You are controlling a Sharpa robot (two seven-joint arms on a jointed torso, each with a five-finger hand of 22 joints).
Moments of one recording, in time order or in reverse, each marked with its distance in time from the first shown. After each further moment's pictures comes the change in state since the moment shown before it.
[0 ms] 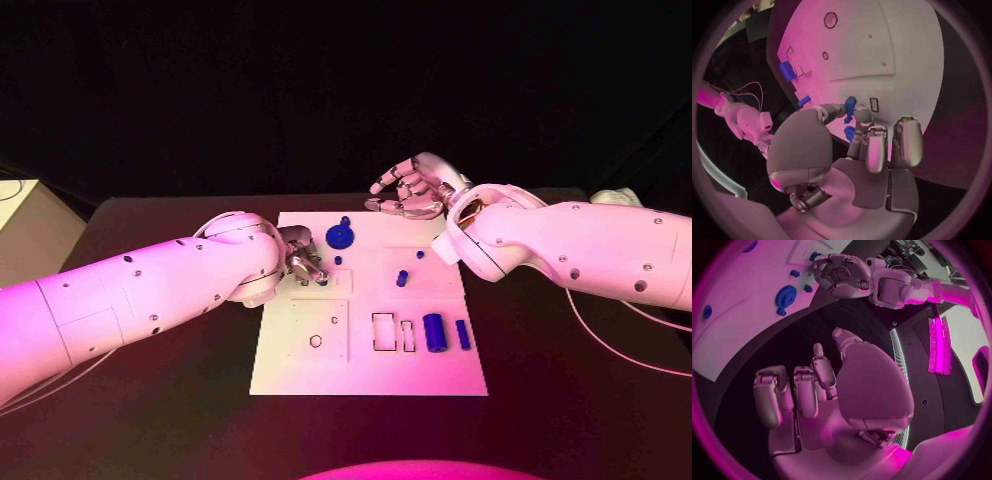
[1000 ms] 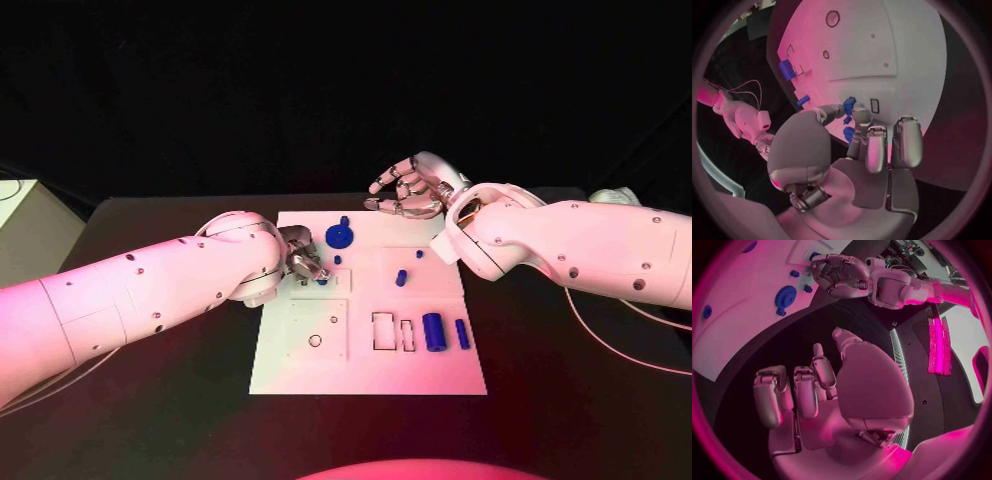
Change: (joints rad) left arm -0.001 0.012 -0.001 -0.014 0.020 0.000 -0.013; left_hand -0.060 0.019 -0.007 -0.034 -0.020 0.015 -0.011 -0.012 0.000 0.024 -0.013 0.000 0.012 0.000 -0.007 0.000 0.000 0.000 0.007 -0.007 0.000 0.003; right arm 0.000 0.000 0.000 0.000 -0.001 0.002 -0.001; right_hand 0.000 0.000 0.000 0.000 0.000 0.000 0.000 0.000 0.002 0.000 0.000 0.000 0.000 0.000 0.000 0.000 0.000 0.000 0.000 0.000 0.000 0.000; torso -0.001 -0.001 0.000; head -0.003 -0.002
